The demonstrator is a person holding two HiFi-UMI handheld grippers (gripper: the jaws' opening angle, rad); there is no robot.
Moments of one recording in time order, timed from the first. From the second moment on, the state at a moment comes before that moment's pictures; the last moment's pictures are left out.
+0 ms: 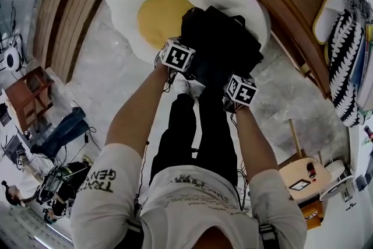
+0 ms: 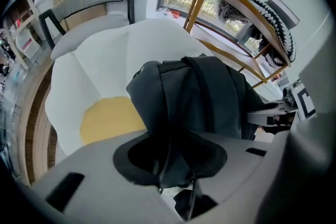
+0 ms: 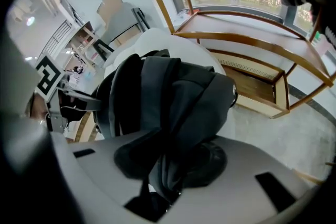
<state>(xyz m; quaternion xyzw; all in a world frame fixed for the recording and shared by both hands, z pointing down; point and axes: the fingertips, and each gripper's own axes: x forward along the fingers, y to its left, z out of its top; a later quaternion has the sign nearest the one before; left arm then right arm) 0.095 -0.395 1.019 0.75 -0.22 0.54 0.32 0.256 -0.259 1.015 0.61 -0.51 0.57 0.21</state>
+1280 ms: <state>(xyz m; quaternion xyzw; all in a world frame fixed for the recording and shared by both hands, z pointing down) -0.019 -0.394 0.757 0.78 -0.42 0.34 0.30 0.181 -0.325 0.764 0.64 -0.64 0.38 0.19</state>
